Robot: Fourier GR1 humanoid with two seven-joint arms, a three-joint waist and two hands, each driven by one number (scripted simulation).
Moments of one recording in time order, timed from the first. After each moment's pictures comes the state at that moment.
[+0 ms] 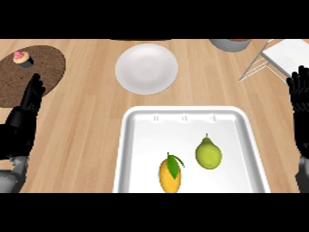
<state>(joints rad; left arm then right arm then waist) -0.13 0.52 -0.22 -1.54 0.16 0.42 0.01 -0.10 -0.34 -0.01 -1.63 -0.10 -0.21 -0.16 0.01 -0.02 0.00</state>
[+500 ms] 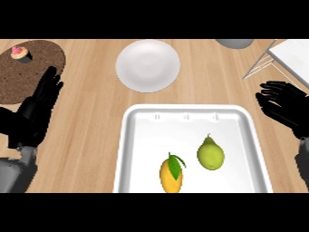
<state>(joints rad) -0.21 0.45 -0.20 -1.55 0.29 0.31 0.09 -0.24 -0.37 -0.08 -1.35 -0.24 -0.14 0.20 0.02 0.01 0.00</state>
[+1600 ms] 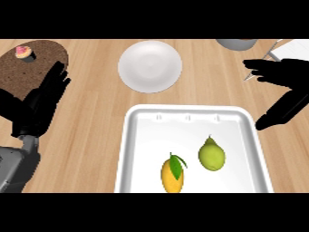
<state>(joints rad) -0.28 0.42 -0.16 -1.46 0.35 0.20 0.15 -0.60 -0.67 0.19 -1.41 -0.36 0.47 0.82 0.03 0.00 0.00</state>
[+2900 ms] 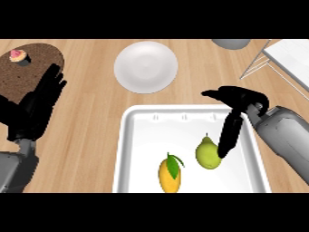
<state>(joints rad) -0.24 0.39 -0.10 -1.49 0.30 0.17 0.17 -0.69 -0.52 0.55 -1.39 -0.20 0.51 0.99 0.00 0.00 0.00</state>
